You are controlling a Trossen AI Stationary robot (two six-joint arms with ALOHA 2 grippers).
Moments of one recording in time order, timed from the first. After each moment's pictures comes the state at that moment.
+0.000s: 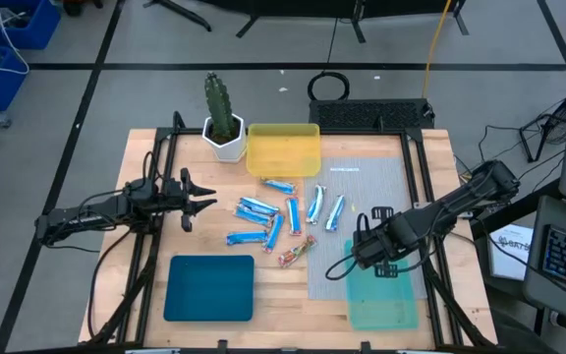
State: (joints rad) left arm 0.21 0.07 0.03 0.00 0.08 -0.01; right arm 0.47 1.45 1.19 -1.38 0.10 0.50
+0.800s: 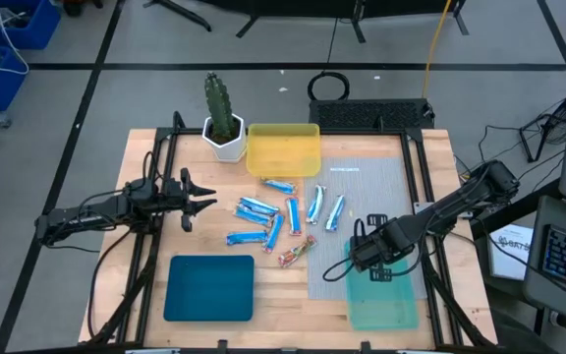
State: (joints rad) left arm 0.21 0.07 0.04 0.00 0.08 -0.01; right arm 0.47 1.46 1.00 -1.14 0.07 0.51
